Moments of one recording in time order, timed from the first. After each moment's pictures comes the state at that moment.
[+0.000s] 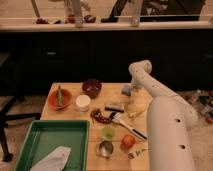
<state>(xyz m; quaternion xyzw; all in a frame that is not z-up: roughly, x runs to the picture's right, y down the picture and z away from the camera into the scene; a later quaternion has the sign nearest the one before) 0.228 0.034 1.010 -0.28 0.09 0.20 0.94</state>
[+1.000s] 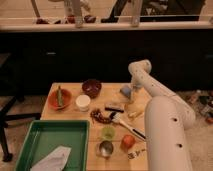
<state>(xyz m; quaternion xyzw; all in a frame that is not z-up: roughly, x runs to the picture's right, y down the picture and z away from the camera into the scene) 0.227 0.037 1.009 -0.29 0.09 0.19 0.93</state>
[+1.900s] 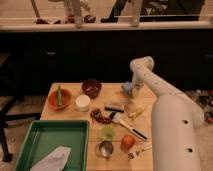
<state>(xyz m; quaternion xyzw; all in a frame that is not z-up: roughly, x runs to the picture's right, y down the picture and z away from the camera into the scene) 0.228 0.013 0.968 -0.28 0.07 0.17 0.94</state>
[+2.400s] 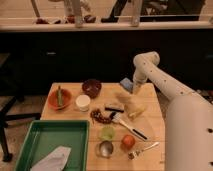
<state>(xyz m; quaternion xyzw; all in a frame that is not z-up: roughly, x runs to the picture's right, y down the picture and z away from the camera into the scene) 0.208 -0.004 0.917 -0.26 0.00 0.12 0.96</state>
